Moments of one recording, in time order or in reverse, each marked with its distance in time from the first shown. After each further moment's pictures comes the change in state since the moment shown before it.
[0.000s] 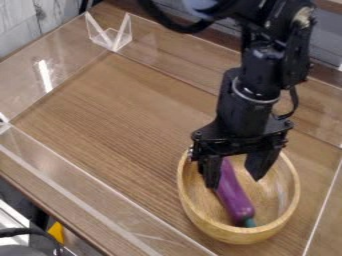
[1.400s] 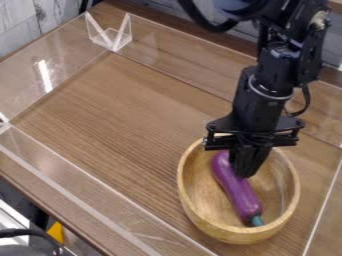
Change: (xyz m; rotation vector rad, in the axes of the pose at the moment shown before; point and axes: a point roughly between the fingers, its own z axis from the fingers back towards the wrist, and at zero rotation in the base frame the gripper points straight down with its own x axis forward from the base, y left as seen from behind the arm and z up) arm 0.021 -0.019 -0.007 0.009 -0.007 -0.064
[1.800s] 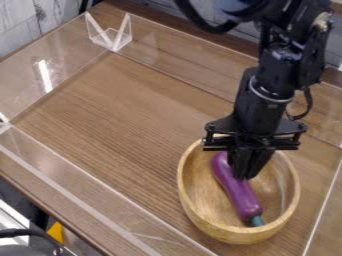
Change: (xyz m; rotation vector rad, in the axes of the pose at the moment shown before) arm -0.006 -0.001 0.001 -0.007 -0.020 -0.085
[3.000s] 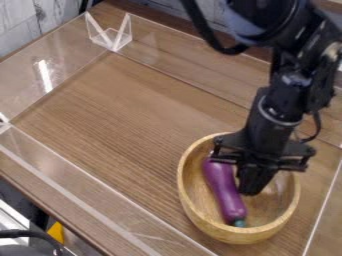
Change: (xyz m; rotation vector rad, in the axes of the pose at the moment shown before) arm -0.011 -0.009 -0.019 0.010 -0.025 -0.163
